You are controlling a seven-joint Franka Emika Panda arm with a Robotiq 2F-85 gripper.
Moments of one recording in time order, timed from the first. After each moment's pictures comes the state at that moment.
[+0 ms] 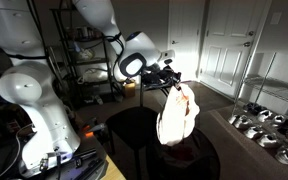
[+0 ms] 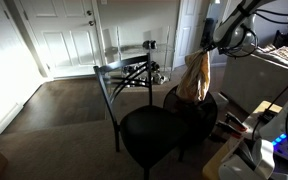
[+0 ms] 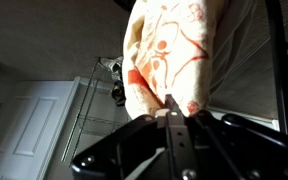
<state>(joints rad) -0.33 0.07 -0.01 -2.63 0.17 3.40 -0.32</state>
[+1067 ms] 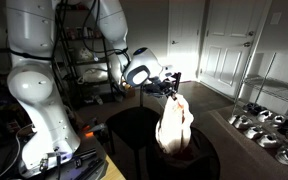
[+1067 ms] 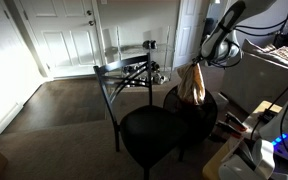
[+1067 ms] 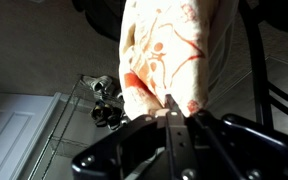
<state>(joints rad) -0.09 0.32 -0.17 -2.52 0.14 3.42 -0.27</state>
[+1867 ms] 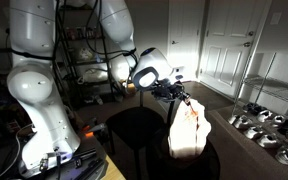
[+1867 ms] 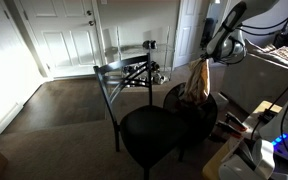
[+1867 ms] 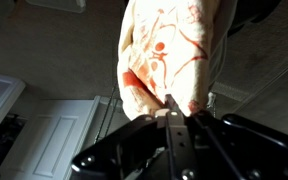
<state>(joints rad) -0.10 0.34 -0.30 -2.46 0.14 3.42 -0.22</state>
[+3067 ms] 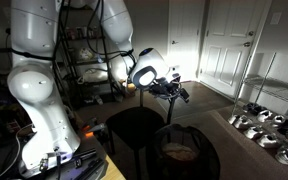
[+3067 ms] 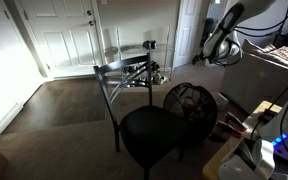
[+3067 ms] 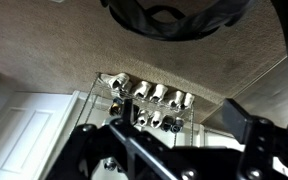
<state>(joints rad) -0.09 0.36 -0.25 -2.45 0.08 3.42 -0.22</state>
